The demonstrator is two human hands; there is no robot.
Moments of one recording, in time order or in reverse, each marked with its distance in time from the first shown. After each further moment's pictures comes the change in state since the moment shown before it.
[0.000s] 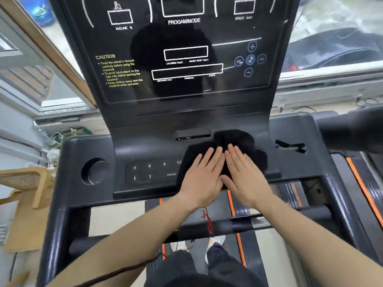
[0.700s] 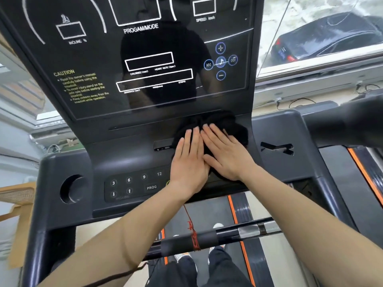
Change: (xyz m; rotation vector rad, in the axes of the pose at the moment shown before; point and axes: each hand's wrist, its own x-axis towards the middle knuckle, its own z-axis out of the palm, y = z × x) left_hand 0.063 0.009 -0.019 0.208 0.083 -0.242; right_hand 0.071 0.045 -0.025 -0.008 0.102 -0.147
